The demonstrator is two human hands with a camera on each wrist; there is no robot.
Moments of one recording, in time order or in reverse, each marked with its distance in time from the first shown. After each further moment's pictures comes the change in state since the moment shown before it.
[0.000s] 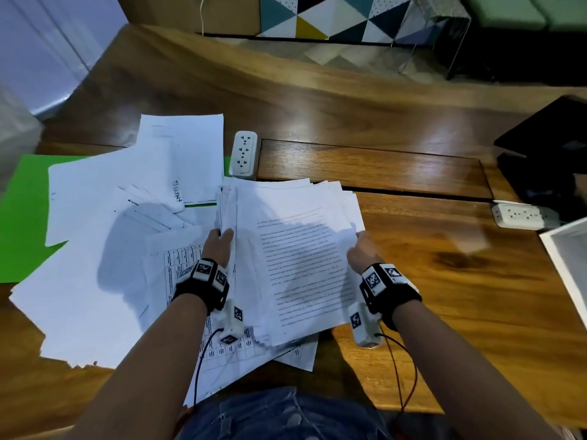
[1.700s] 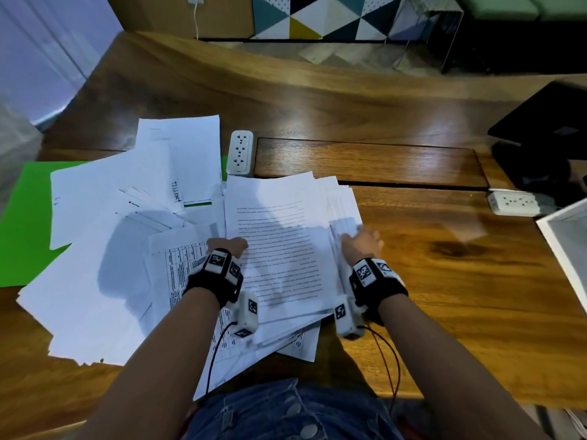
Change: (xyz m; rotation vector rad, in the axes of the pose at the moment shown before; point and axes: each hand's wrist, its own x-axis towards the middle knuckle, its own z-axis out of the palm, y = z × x) left_hand -0.029 0.018 0.005 0.208 0.008 -0.189; right_hand -0.007 0.000 0.015 0.103 0.164 0.074
